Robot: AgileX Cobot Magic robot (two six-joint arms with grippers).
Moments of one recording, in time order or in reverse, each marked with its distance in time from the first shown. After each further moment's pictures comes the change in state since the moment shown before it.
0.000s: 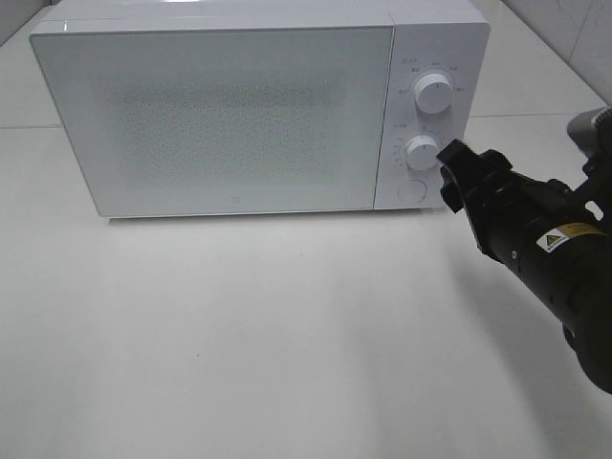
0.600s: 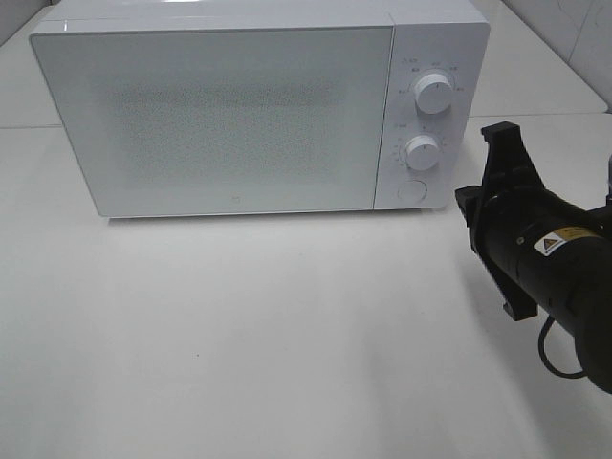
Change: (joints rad) left arm 0.000 0.000 0.000 0.000 0.000 0.000; right arm 0.000 0.000 0.000 0.000 0.037 0.456
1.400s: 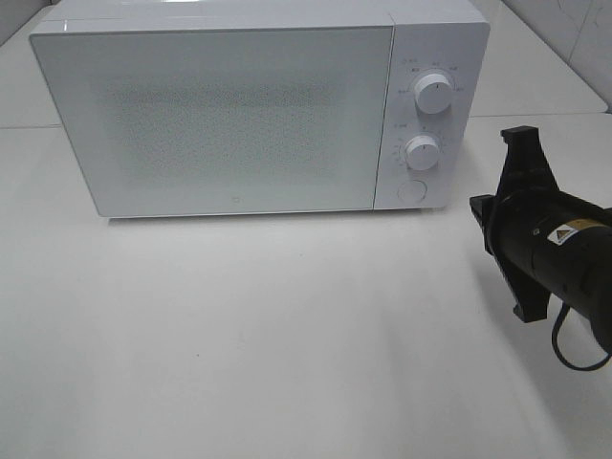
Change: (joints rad) left arm 0.000 0.000 0.000 0.000 0.000 0.000; right arm -0.125 0.006 -0.014 -0.086 0.119 0.082
